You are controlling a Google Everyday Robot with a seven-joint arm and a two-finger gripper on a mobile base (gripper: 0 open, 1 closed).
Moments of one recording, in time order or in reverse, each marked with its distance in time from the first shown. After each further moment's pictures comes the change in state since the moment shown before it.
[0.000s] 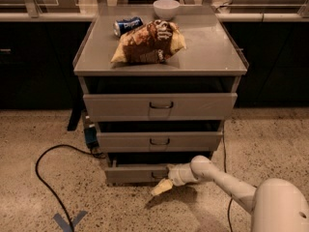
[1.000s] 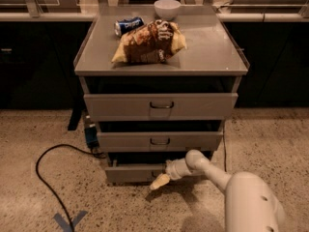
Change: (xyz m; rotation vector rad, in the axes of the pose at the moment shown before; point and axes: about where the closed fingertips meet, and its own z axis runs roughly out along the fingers) arm 0.015 -0.048 0.040 0.003 0.062 0.016
